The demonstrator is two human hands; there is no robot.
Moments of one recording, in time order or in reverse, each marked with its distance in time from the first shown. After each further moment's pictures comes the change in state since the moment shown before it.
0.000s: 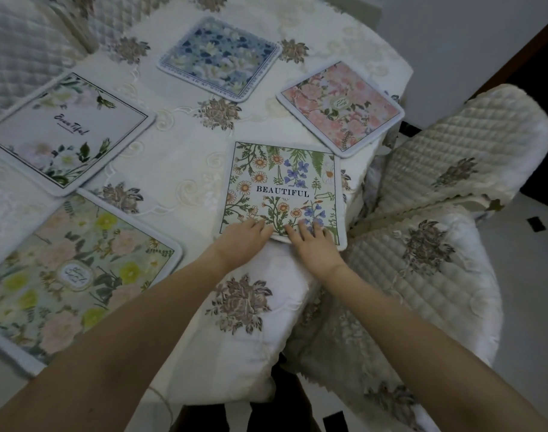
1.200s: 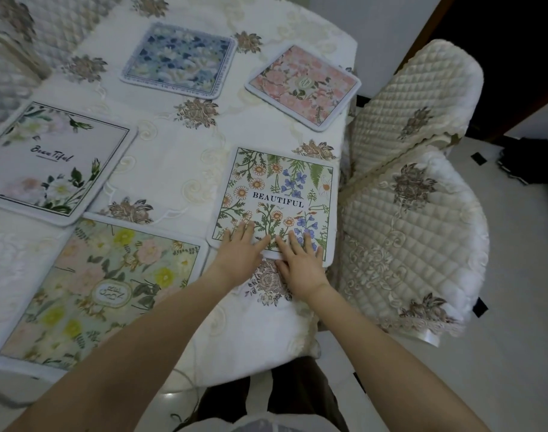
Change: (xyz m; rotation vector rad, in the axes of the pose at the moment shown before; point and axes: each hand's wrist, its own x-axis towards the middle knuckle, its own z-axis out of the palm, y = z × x) left_hand -0.086 -0.018 0.040 -0.207 -0.104 0.032; right_hand -0.053 -0.142 0.039 0.474 0.064 0.370
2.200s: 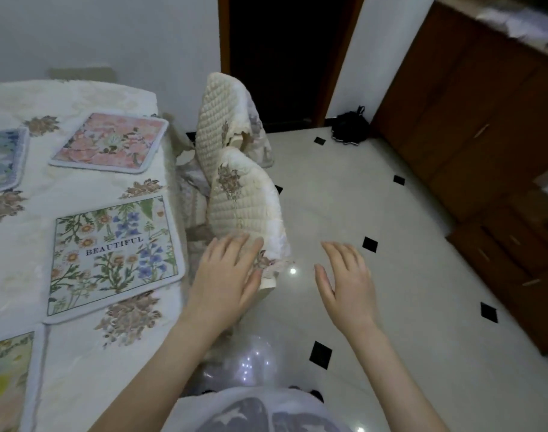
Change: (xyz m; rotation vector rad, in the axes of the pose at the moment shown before) left_hand -0.099 0.268 -0.107 -0.116 0.486 0.574; right_hand -0.322 0.166 -0.059 0.271 0.889 0.510
